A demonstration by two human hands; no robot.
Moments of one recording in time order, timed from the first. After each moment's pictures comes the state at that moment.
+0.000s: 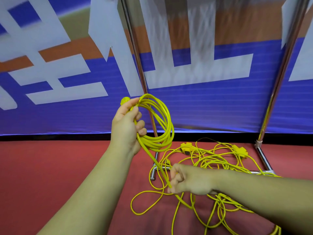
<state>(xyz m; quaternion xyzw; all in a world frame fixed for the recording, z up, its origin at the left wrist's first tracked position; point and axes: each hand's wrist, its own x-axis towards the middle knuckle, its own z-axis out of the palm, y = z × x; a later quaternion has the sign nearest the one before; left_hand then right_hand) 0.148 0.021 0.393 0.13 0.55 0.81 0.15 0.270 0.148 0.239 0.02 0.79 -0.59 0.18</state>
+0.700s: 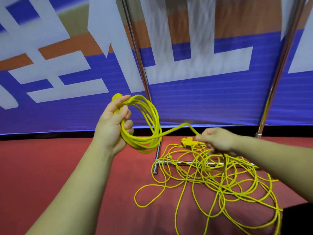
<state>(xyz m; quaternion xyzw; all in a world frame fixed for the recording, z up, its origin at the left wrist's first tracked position) 0.131 -0.029 0.399 0.23 0.57 0.77 0.20 0.266 0.241 0.260 0.23 0.77 -0.60 -0.01</state>
